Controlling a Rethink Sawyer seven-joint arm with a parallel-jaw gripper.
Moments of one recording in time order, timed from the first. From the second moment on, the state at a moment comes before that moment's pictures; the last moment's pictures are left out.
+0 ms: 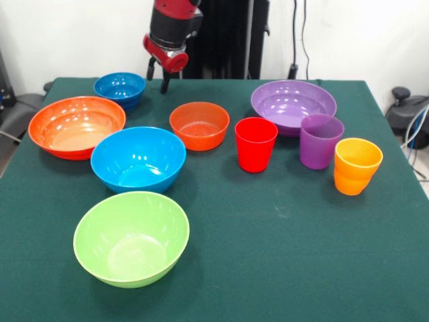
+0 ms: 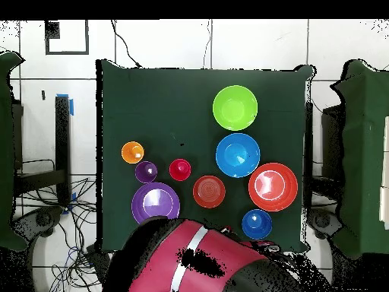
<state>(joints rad) -0.28 -0.29 -0.39 1.99 -0.56 -0.18 2.80</state>
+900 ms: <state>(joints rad) -0.37 -0.37 -0.38 1.99 -0.58 -0.18 2.80</state>
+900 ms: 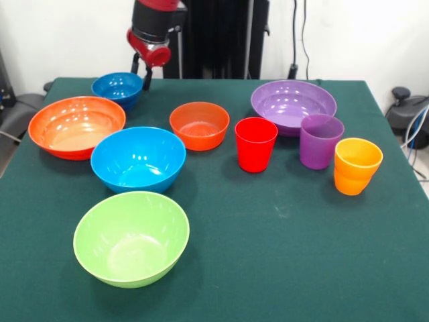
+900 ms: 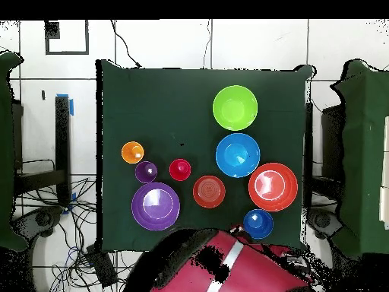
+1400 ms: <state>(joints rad) -0.43 -0.43 -0.34 1.99 -0.59 -0.16 2.80</state>
